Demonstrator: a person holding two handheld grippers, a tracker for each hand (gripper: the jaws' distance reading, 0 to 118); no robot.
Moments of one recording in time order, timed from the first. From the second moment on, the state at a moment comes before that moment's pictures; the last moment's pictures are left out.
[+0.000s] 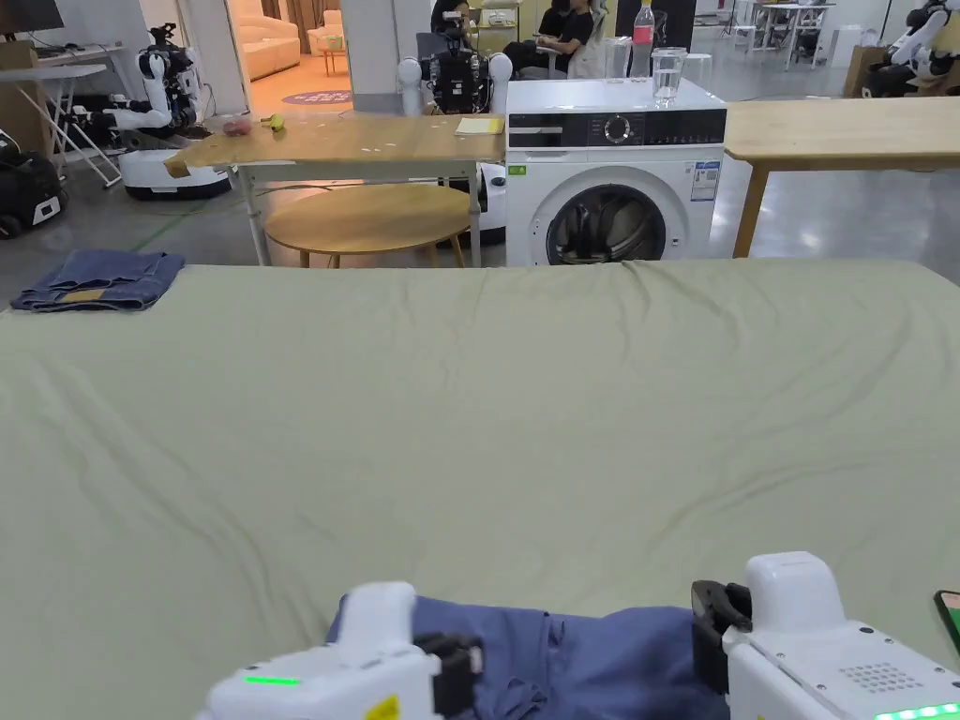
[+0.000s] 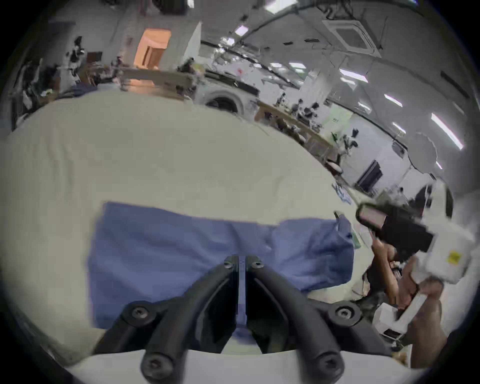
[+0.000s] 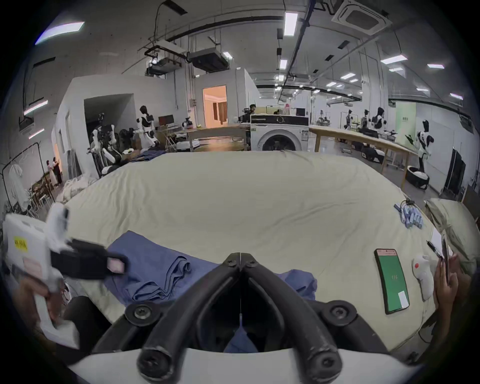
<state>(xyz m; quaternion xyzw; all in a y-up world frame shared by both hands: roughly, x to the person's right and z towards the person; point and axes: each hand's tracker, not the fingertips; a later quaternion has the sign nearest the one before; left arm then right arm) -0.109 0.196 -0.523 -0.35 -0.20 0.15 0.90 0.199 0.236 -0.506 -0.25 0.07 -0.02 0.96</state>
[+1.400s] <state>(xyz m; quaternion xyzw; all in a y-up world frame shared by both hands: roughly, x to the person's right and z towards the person) 0.043 0.177 -0.498 -0.24 -0.22 -0.23 0.92 0.238 0.255 -0.486 -0.22 0.00 0.01 0.98</state>
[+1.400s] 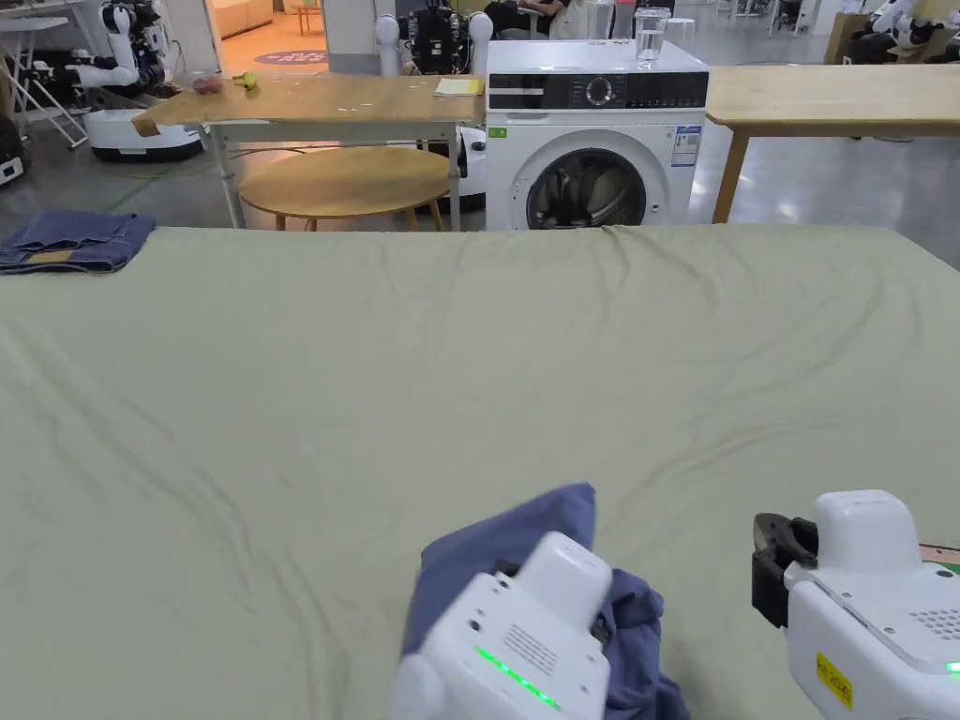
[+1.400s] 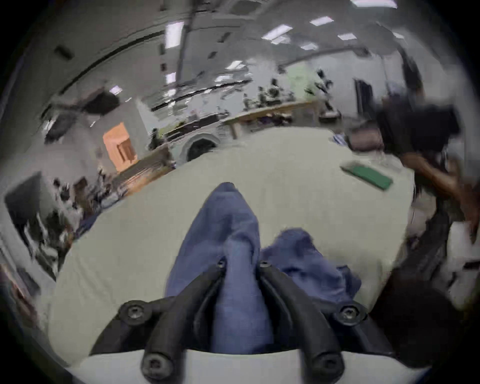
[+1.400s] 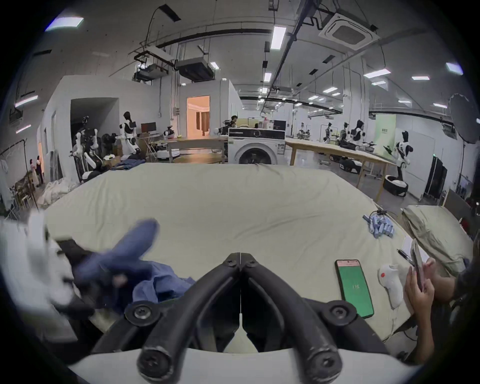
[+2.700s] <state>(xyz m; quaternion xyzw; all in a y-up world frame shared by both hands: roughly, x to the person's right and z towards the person) -0.119 0.180 -0.527 -0.38 -0.24 0.31 0.84 0.209 0.150 -0.534 -0.42 0.21 -0.19 0.87</state>
